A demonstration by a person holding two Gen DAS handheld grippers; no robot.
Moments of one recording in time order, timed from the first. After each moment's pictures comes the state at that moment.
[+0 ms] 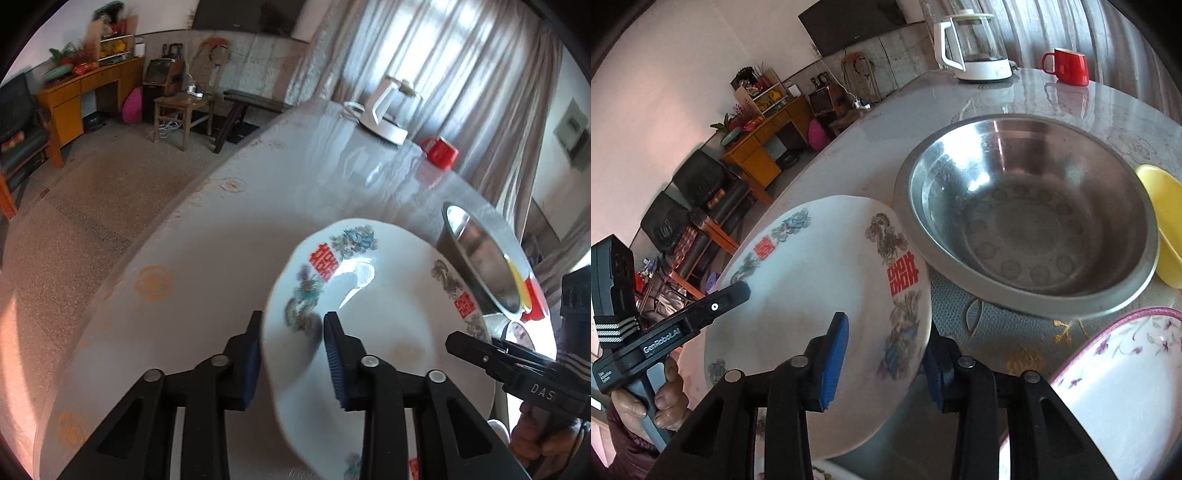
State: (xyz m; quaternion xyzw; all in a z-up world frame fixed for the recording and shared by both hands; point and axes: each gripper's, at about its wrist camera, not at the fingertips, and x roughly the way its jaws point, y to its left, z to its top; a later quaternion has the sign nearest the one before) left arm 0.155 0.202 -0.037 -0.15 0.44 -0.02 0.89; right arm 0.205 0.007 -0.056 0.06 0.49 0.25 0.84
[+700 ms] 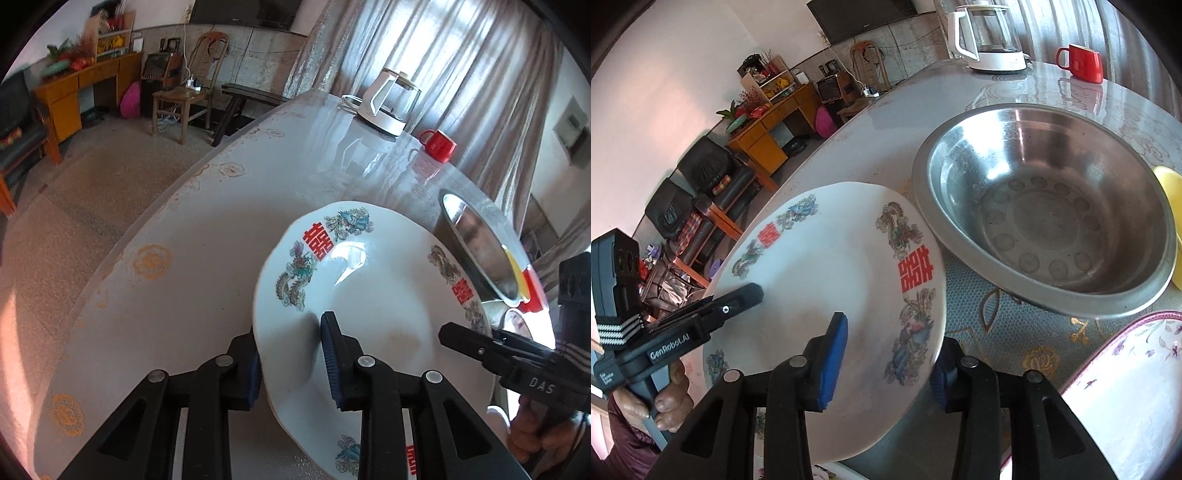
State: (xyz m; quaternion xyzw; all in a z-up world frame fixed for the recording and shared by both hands) left arm 0.144 0.199 -0.040 -0.15 0.45 -0.02 0.88; right arm 0.209 0.012 -0.056 0.05 0.49 0.26 0.83
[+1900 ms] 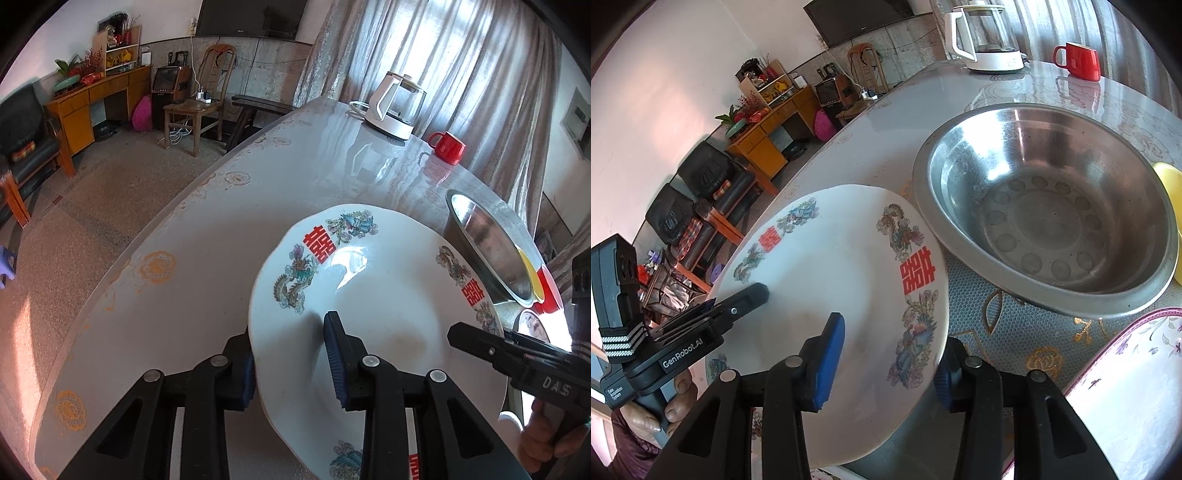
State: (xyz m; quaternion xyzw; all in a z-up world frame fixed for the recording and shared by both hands) left arm 0.142 0.190 -0.042 -0.13 0.43 0.01 0.89; right arm 0.207 0.012 -0.054 0.06 0.49 0.25 0.83
